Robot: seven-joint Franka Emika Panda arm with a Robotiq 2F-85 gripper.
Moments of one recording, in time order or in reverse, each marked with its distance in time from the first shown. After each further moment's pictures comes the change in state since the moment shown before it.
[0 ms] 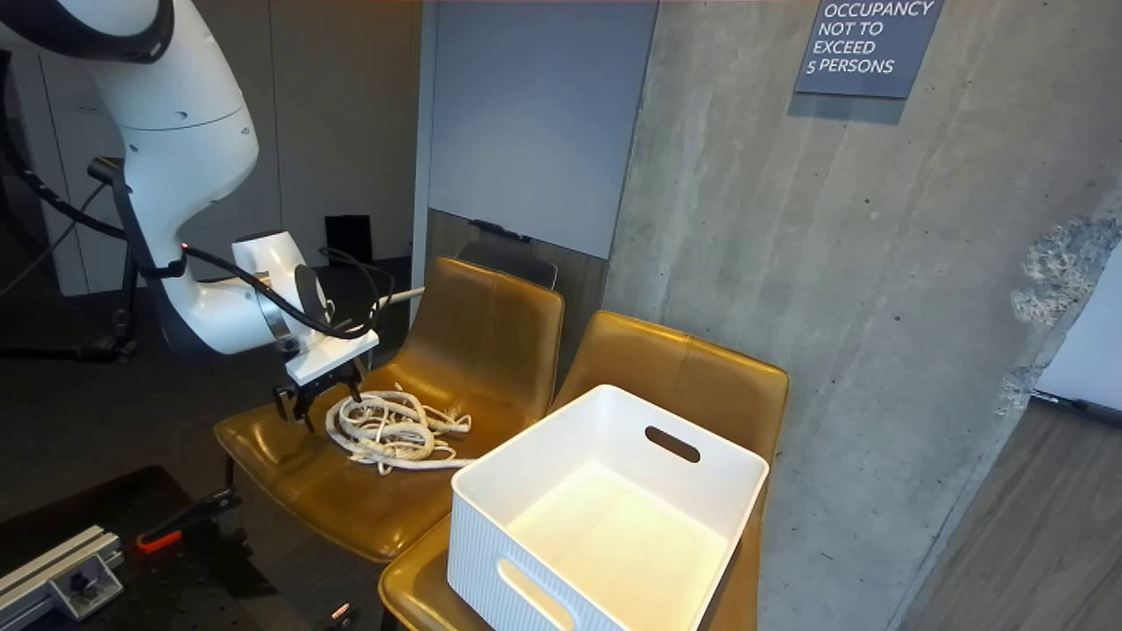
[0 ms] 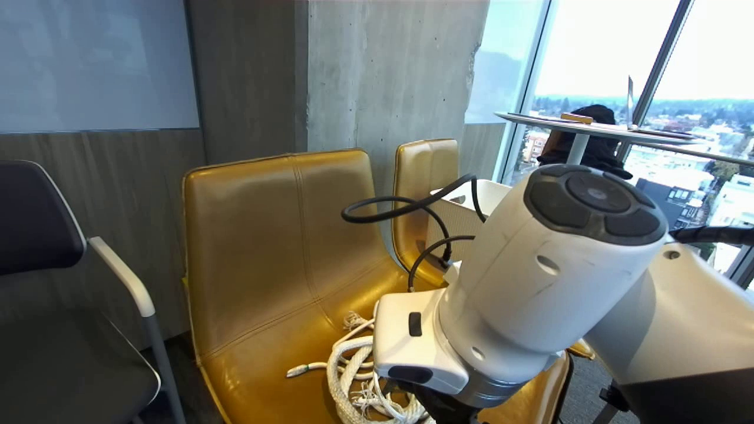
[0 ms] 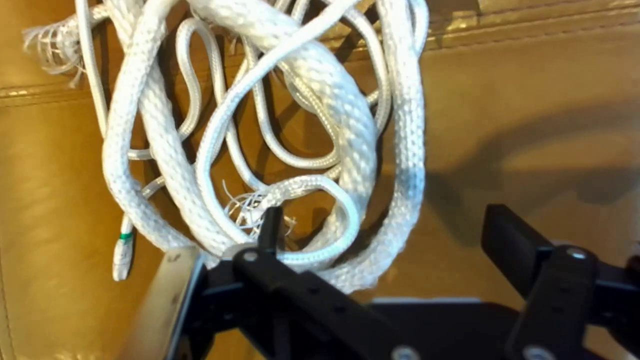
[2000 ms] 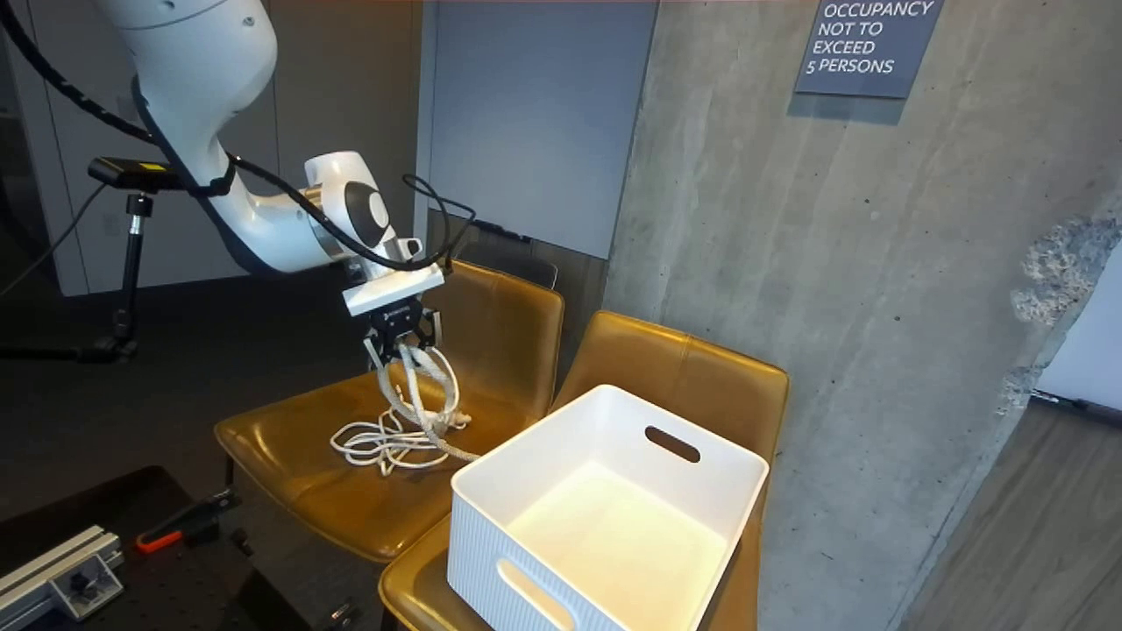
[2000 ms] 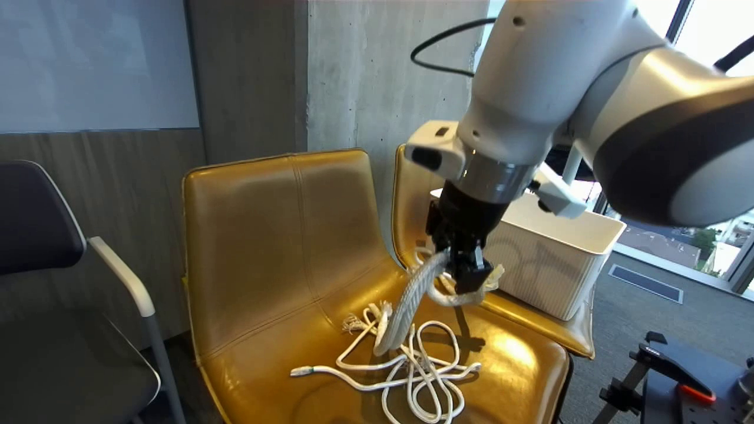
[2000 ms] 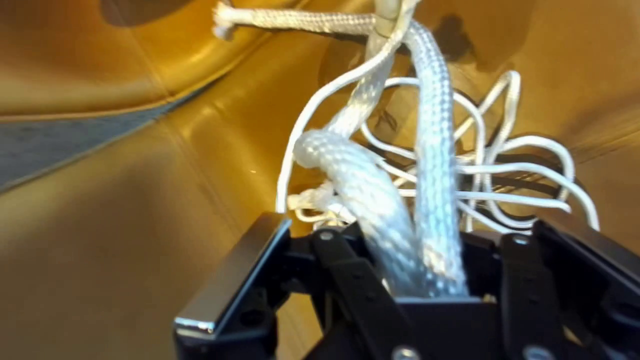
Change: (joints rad) arm -0.243 -0.245 0.085 0.037 0.091 -0.296 0.112
